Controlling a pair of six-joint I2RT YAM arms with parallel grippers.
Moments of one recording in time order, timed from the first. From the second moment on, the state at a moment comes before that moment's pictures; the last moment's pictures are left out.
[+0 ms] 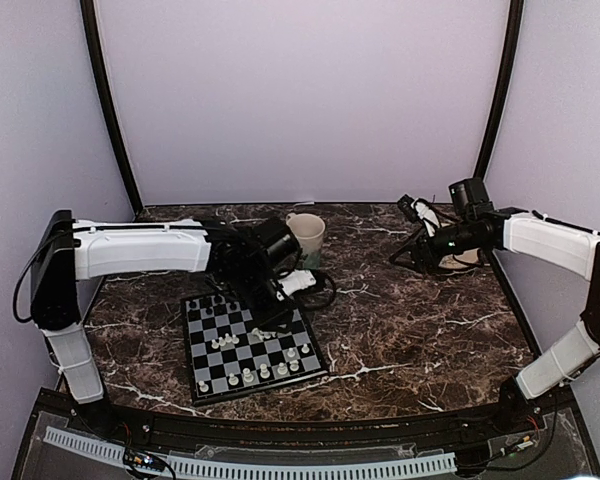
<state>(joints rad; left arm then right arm) -0.97 1.87 1.44 -0.84 0.16 0.18 0.29 1.45 1.02 -0.40 -0.61 -0.37</state>
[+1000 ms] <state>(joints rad) -0.45 1.41 1.07 -0.36 -0.03 0.02 0.98 2.07 1.60 -0.52 -0.26 -0.23</state>
